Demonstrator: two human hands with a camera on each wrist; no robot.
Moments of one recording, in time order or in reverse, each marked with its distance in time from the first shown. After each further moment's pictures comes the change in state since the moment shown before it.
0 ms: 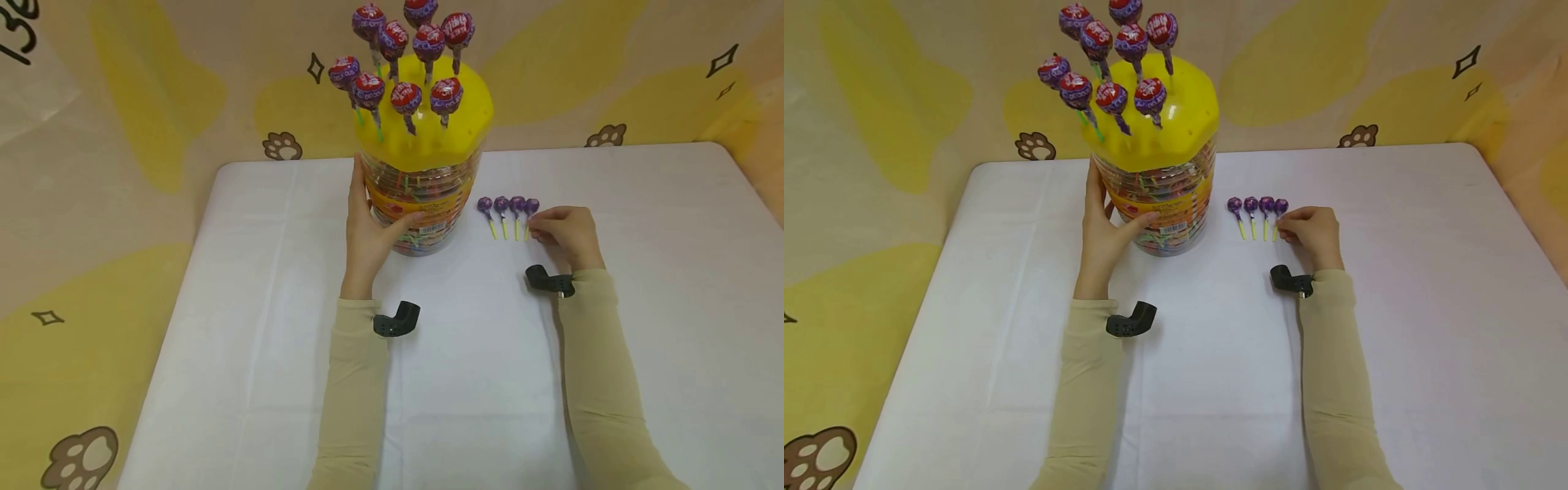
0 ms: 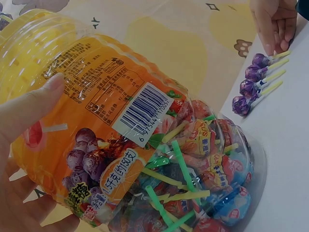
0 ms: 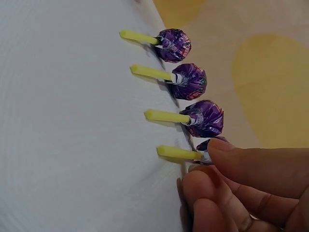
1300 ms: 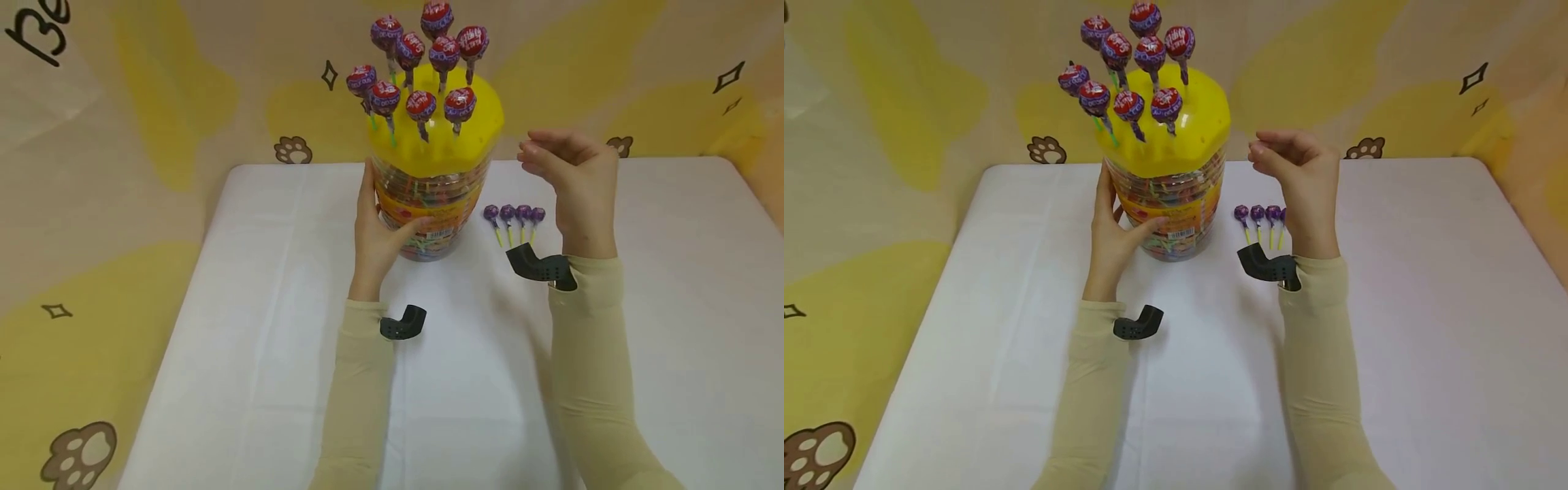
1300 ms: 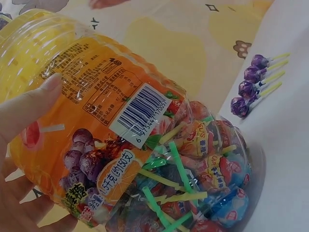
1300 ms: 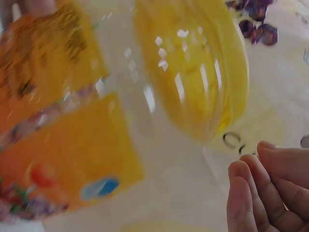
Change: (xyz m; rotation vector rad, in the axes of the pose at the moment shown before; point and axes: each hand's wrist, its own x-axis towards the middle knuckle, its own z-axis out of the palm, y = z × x) left_hand -0.001 -0.001 0.000 0.008 0.031 0.017; right_hand -0.051 -0.134 0.031 0.660 0.067 -0.486
